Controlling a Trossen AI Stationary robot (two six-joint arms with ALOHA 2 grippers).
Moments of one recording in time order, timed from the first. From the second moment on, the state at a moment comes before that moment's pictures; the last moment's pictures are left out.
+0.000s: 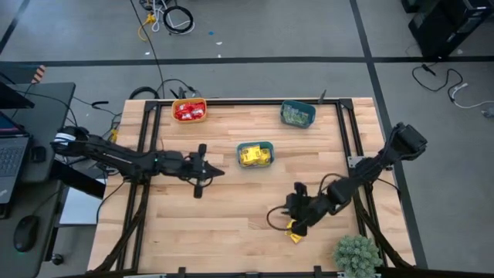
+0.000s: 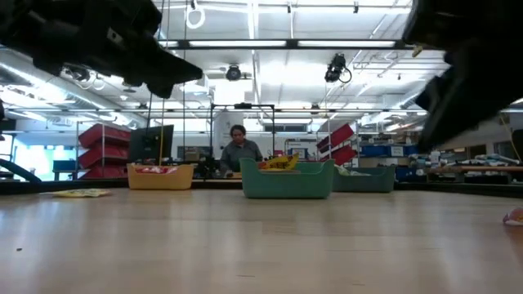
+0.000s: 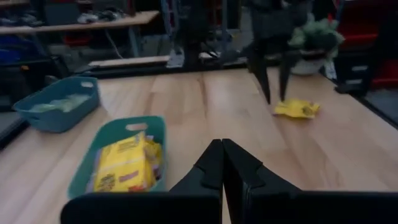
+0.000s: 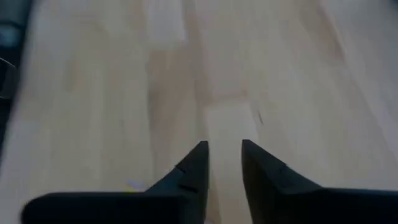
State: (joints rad) left arm -0.13 1.10 0.33 0.59 -0.11 0.03; right arm 0.58 1.52 0.74 -0.14 0.36 0.69
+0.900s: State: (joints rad) left arm -0.16 1.10 0.29 0.58 -0.15 0.07; right arm 0.66 1.84 1.07 -0.48 0.11 0.76
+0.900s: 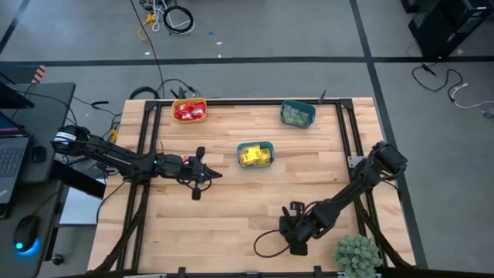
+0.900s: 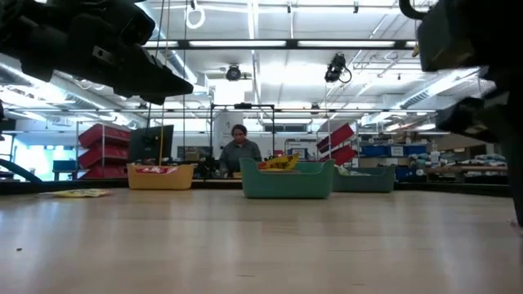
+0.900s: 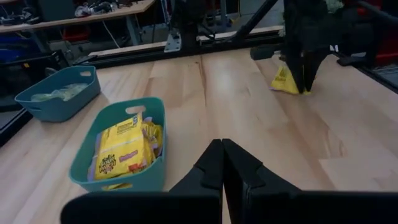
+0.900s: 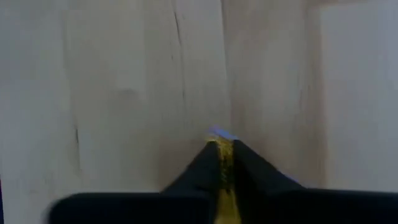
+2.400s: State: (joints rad) left arm -0.17 1.10 0.29 0.54 -0.18 0.06; right arm 0.61 1.78 1.07 -0.58 0.21 0.60
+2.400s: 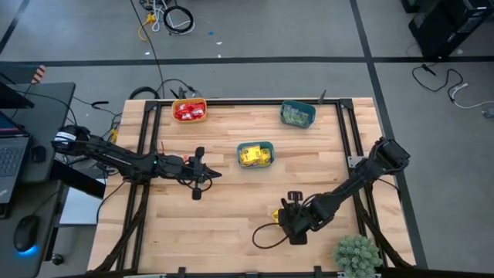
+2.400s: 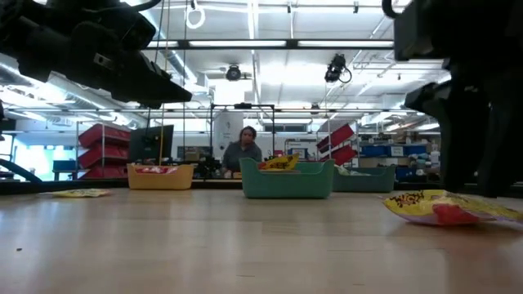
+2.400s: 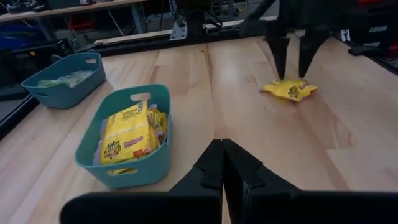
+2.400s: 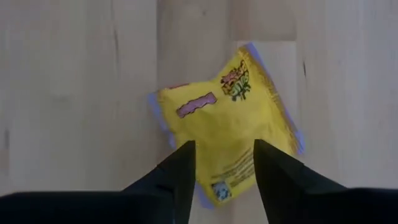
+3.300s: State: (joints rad) left arm -0.17 1.10 0.45 0.20 -0.24 -0.01; right arm 0.26 1.78 1.28 -0.77 0.27 0.34
